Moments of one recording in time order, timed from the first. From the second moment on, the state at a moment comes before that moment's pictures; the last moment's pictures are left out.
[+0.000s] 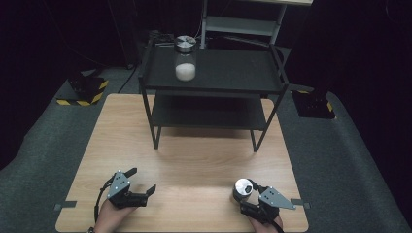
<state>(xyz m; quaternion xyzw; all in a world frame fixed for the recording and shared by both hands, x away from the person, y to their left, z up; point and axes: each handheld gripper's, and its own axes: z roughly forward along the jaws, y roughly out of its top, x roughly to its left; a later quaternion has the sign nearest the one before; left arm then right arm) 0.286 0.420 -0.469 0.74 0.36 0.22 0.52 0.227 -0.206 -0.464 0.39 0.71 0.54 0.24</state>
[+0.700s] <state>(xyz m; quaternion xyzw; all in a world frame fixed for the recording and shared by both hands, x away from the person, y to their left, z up) 0.286 0.421 -0.470 0.74 0.36 0.22 0.52 0.225 -0.205 -0.466 0.40 0.70 0.54 0.25</state>
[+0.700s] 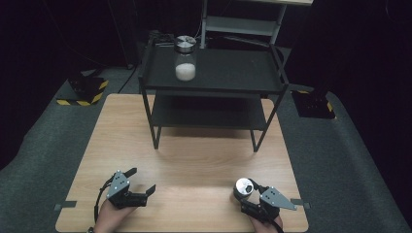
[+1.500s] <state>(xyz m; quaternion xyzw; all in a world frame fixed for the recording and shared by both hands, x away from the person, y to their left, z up) 0.286 0.422 -0.470 0.74 0.36 0.22 0.52 0.214 -0.207 -0.457 0.40 0.68 0.55 0.27</state>
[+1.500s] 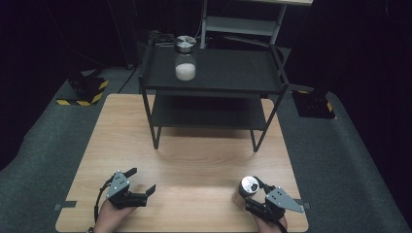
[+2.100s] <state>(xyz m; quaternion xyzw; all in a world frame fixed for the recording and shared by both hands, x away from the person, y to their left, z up) 0.286 0.423 -0.470 0.74 0.36 0.22 0.52 0.213 -0.204 -0.440 0.40 0.68 0.55 0.29</state>
